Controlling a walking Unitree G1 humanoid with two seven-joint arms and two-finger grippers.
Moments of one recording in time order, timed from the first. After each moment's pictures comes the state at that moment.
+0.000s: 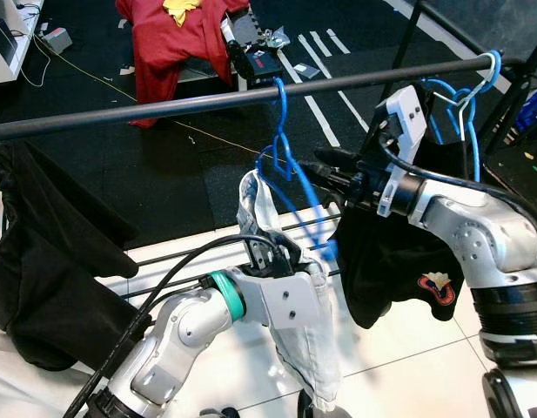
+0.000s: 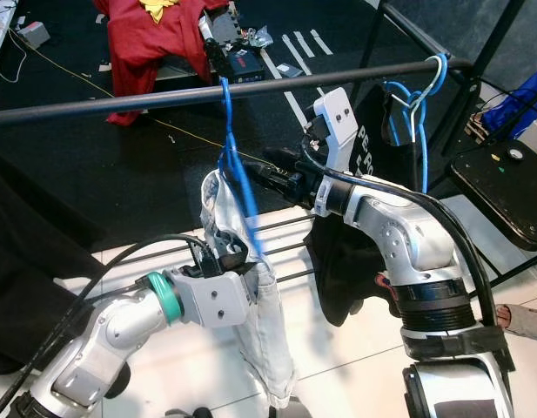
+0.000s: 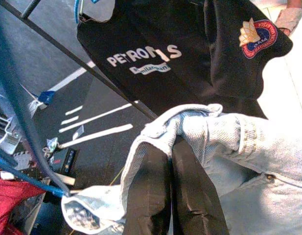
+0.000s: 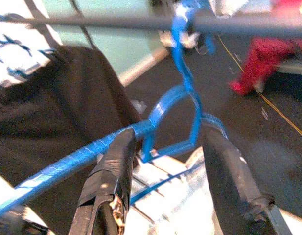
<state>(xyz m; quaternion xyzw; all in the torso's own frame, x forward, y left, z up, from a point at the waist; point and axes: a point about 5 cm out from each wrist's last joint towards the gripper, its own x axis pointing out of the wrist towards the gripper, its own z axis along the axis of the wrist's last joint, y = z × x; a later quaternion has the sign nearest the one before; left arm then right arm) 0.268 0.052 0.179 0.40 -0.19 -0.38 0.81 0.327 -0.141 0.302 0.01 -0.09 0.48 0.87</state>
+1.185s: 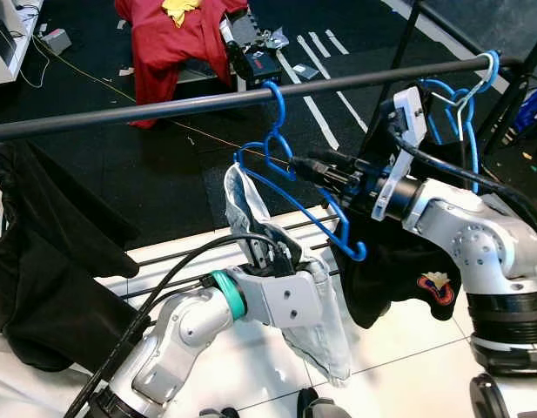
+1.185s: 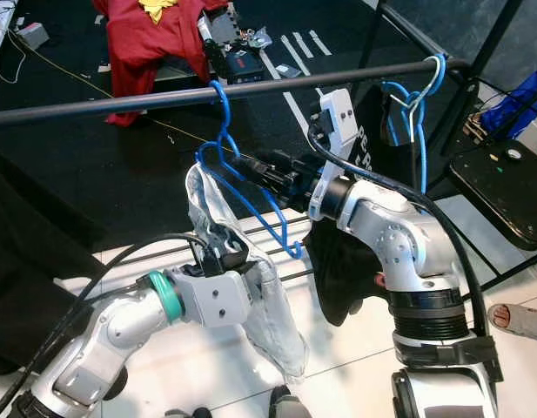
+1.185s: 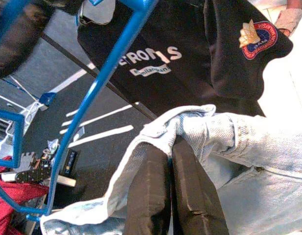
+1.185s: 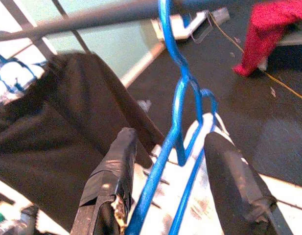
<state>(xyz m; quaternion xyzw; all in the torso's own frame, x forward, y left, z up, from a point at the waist) 0.269 0.052 0.180 0.40 -0.19 -0.38 0.81 0.334 -0.139 0.277 0.05 0.00 0.43 0.90</state>
